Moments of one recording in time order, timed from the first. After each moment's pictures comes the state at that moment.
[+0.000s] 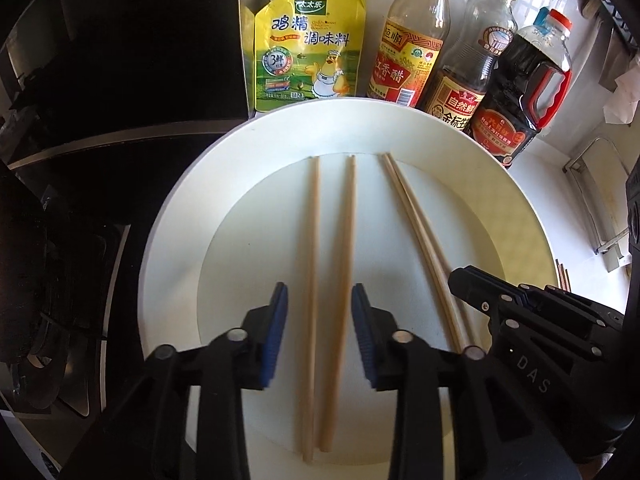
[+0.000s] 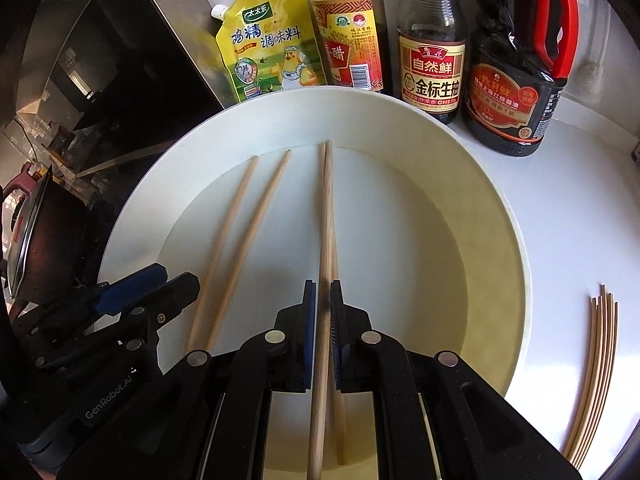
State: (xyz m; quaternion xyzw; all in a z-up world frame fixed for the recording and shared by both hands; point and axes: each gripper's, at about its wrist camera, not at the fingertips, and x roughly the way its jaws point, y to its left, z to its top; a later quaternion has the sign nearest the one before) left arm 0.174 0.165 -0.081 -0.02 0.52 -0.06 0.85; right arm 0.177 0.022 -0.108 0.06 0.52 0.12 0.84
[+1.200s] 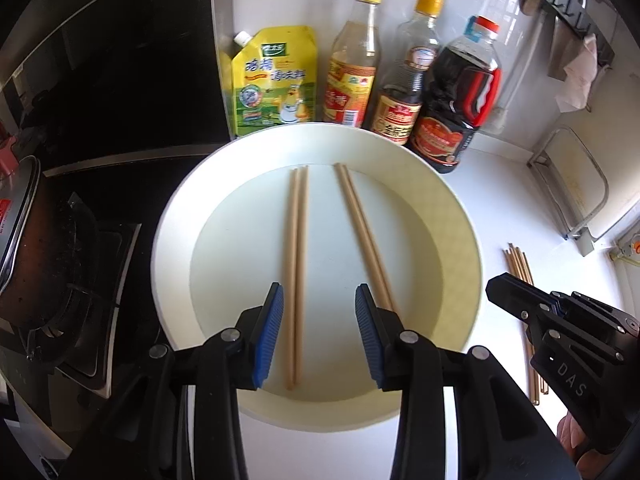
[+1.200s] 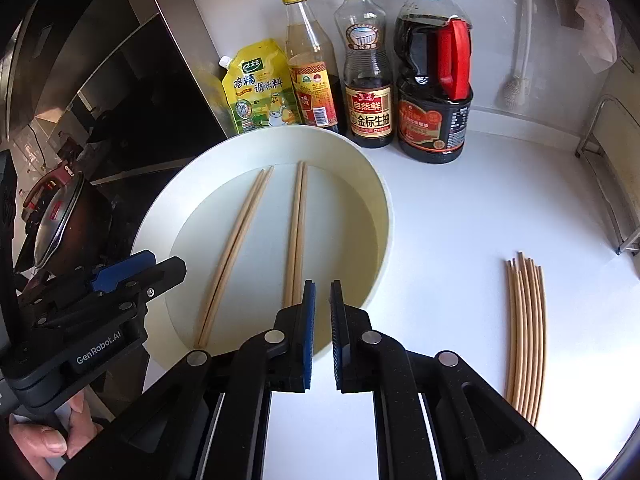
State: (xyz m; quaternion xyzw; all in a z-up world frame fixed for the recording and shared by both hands) left arm 0.111 0.130 -0.032 -0.01 0.48 -0.07 0.87; right arm 0.093 -0.038 -0.049 0.06 0.48 0.10 0.87
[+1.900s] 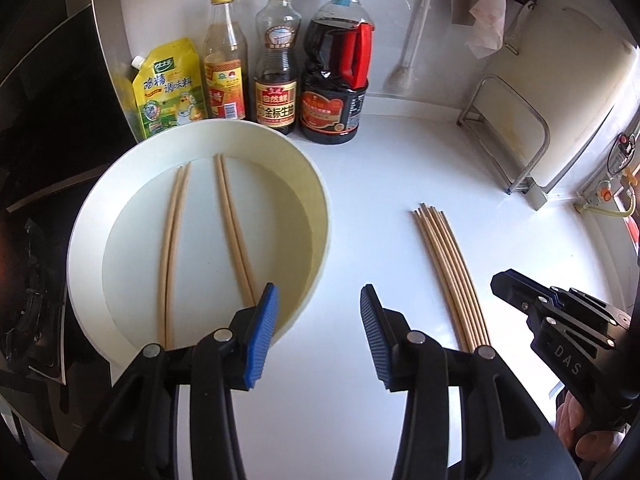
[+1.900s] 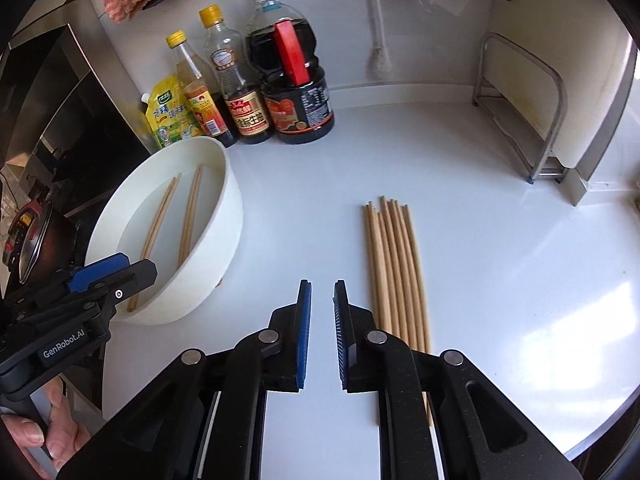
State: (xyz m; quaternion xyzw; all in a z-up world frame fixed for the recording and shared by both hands) left arm 0.065 0.014 -0.024 0.03 0.48 -0.15 0.86; right arm 0.019 -0.169 -0.053 0.11 0.47 0.01 0.88
